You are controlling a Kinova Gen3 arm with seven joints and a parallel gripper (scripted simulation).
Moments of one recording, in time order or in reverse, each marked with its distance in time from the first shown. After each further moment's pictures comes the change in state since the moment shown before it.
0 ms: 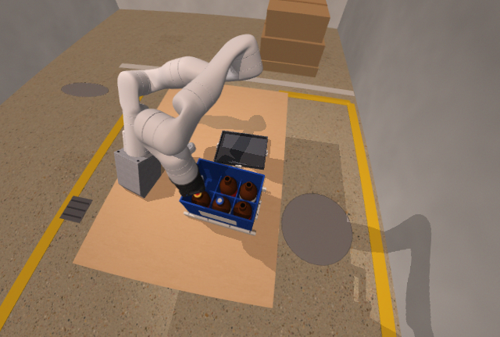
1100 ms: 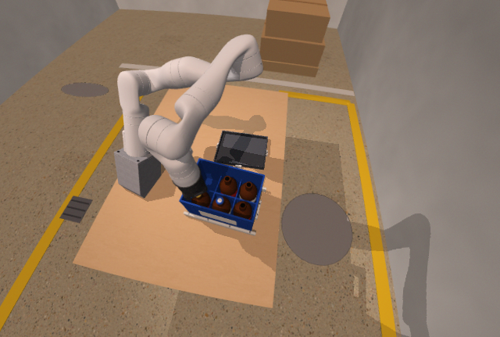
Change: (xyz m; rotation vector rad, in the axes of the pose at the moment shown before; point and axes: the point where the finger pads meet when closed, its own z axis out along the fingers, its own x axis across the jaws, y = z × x) arm -0.001 0.002 0.018 -0.009 0.010 -0.217
